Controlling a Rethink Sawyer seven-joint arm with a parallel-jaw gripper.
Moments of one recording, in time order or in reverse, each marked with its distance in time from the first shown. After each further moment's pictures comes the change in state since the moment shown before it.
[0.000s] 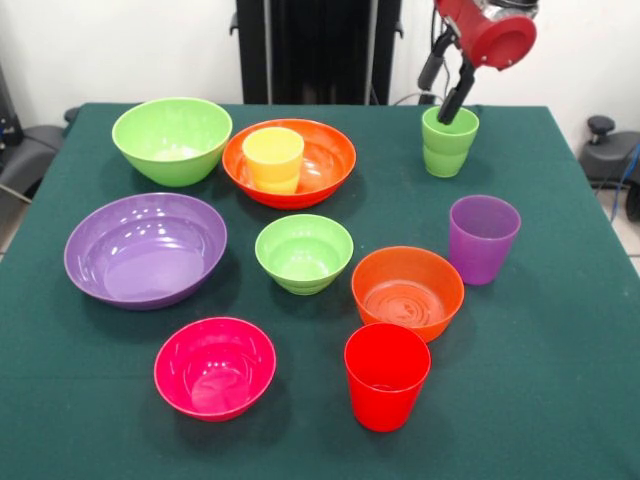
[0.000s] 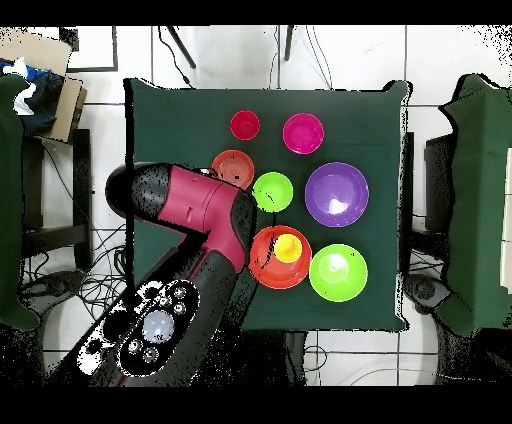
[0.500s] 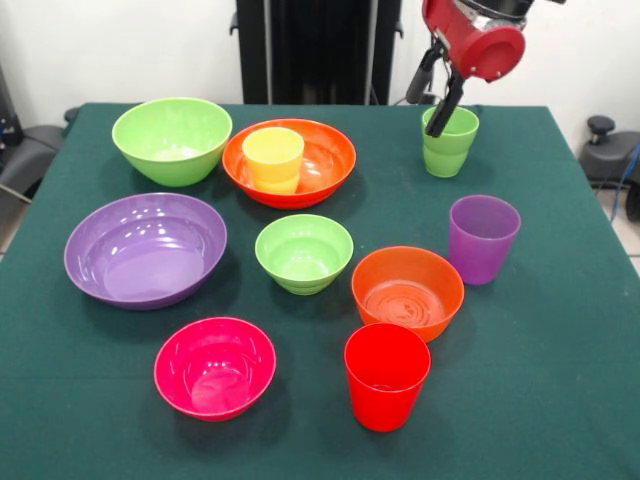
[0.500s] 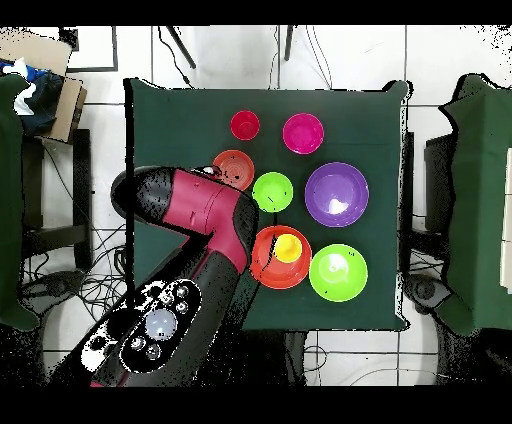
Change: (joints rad) arm 0.000 0.012 0.000 0.015 0.000 -0.082 0.000
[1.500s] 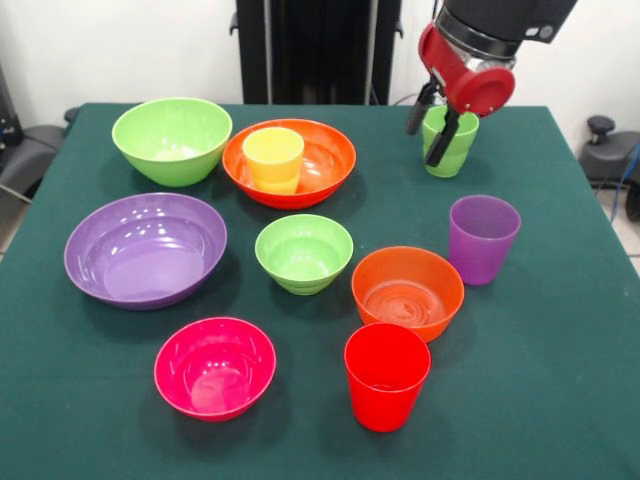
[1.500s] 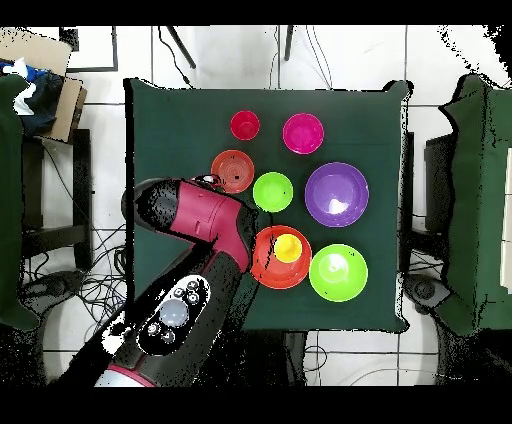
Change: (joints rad) arm -0.015 0.012 0.075 0.070 0.000 -0.111 0.000
